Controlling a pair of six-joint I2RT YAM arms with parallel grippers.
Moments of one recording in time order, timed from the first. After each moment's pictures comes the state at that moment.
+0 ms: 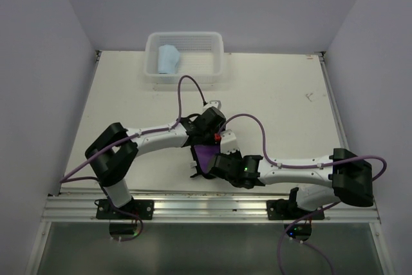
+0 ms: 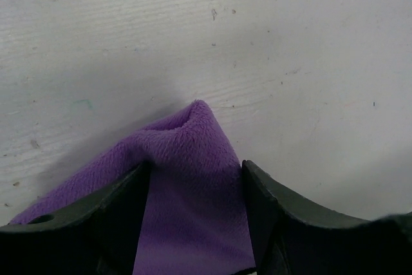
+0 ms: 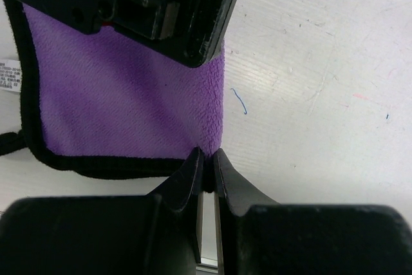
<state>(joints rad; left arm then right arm) -0.91 1.72 1.09 -0.29 -0.15 -0.78 1.30 1.37 0.78 -0.54 0.73 0.80</state>
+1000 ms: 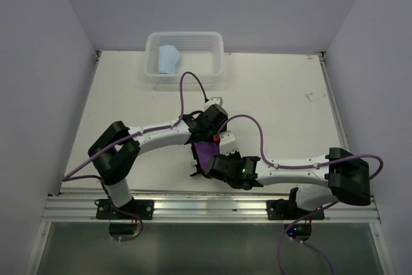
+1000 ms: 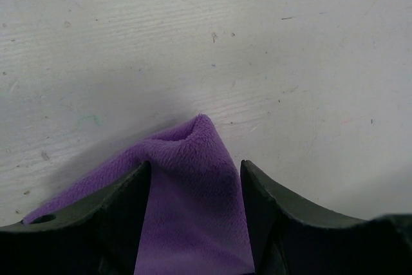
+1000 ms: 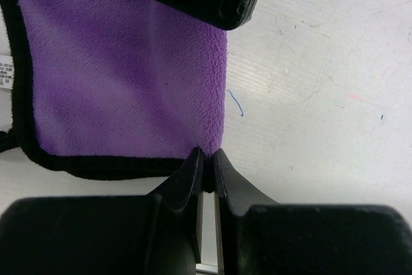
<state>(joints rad) -0.91 1.75 1.16 -0.34 -0.20 -0.77 1.31 1.39 0.77 -0.54 0.76 0.81</state>
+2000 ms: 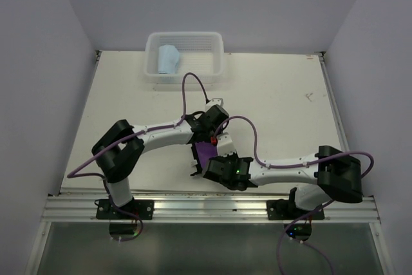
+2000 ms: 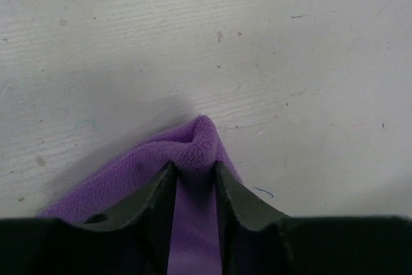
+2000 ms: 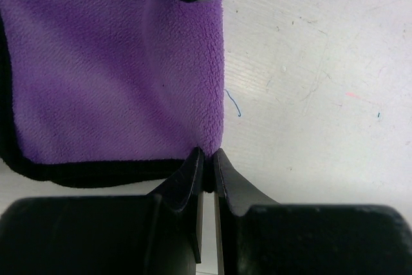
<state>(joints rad) -0.91 1.79 1.17 -0.34 -0.20 -0.78 1.32 1.46 0.79 -0.55 0.79 0.83</state>
